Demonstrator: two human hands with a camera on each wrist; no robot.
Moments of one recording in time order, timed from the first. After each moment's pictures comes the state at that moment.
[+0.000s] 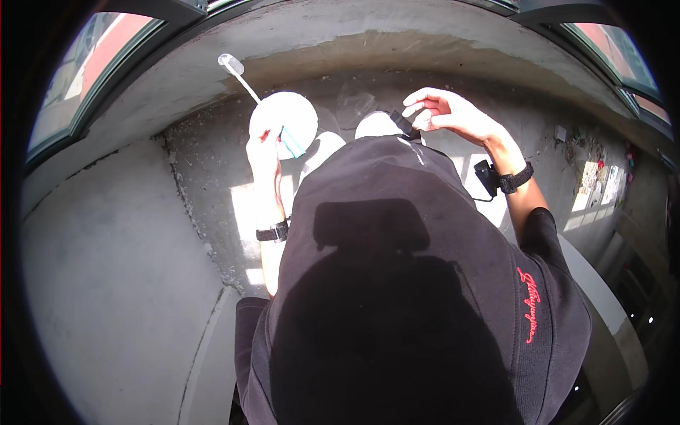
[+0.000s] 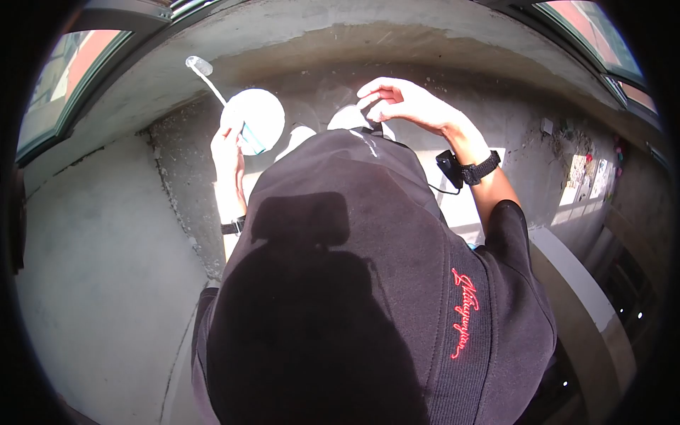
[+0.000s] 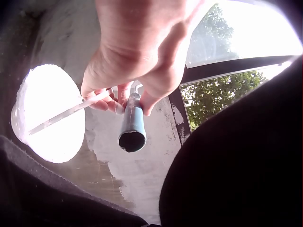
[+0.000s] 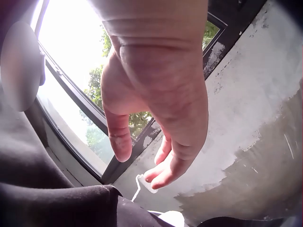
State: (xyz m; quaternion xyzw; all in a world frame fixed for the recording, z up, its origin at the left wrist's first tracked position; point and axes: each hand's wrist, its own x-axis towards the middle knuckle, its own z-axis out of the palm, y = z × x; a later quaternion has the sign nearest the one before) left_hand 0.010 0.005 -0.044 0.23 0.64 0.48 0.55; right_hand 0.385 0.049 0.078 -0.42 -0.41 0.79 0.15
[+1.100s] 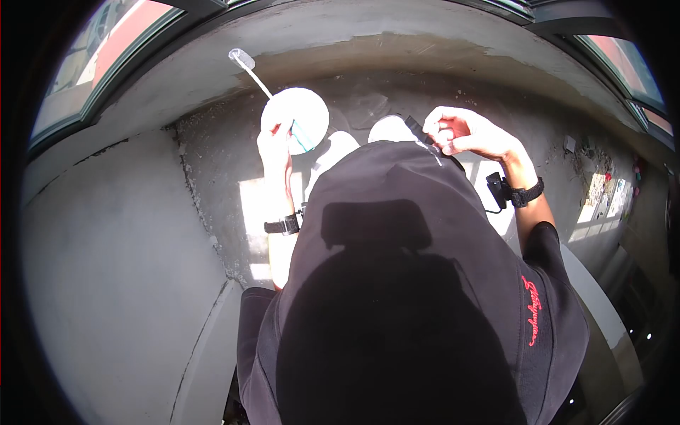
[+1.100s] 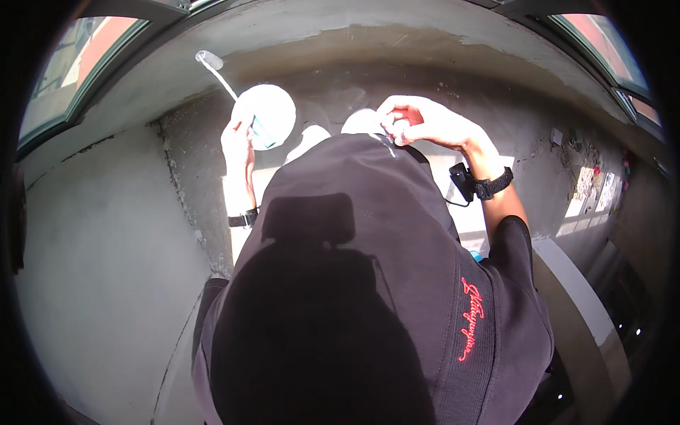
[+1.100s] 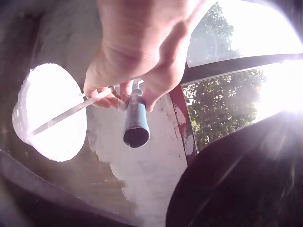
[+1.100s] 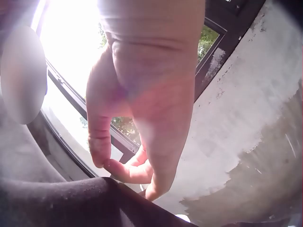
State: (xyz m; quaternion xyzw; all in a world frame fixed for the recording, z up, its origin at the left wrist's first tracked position) left_hand 0.011 0.016 -0.052 0.22 0.63 0.50 0.55; right_hand 0.384 0.043 0.090 -0.37 -0.38 0.84 0.13
